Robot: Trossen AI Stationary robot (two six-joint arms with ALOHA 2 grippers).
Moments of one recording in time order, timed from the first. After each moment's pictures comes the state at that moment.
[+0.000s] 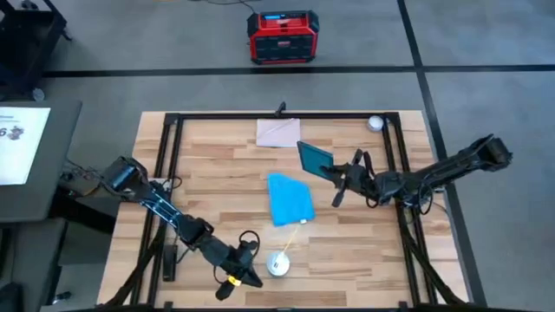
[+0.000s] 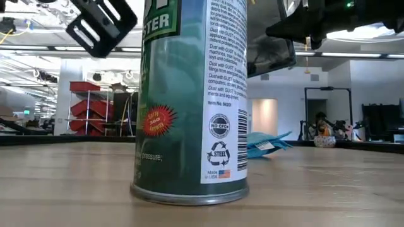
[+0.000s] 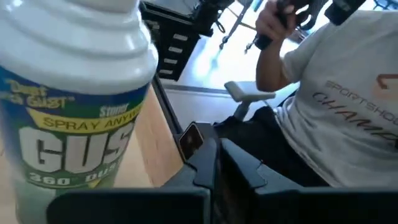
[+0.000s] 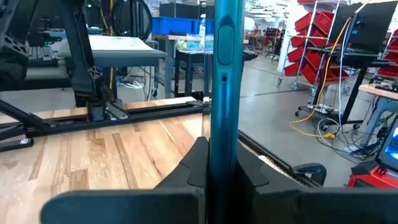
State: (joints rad) left arm -0.62 1.72 0.78 0.66 -0.02 -0.46; right arm 0.27 1.05 0.42 0.64 0.76 -0.06
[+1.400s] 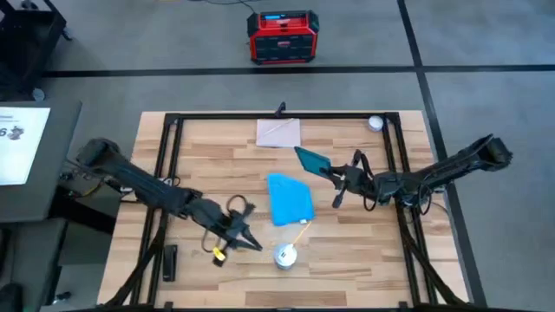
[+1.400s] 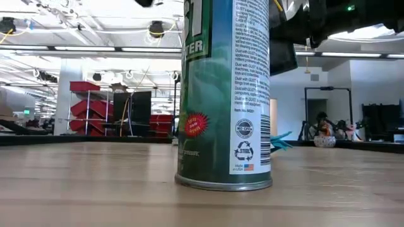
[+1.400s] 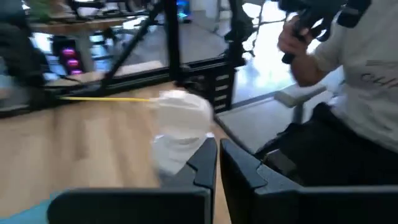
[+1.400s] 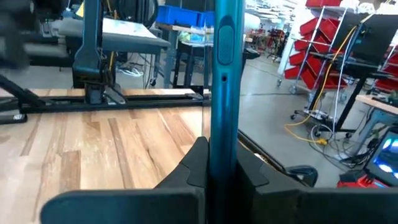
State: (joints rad) left arm -0.43 1.24 0.78 0.19 -0.02 0.03; right arm 0.27 1.05 0.42 0.59 0.75 -0.15
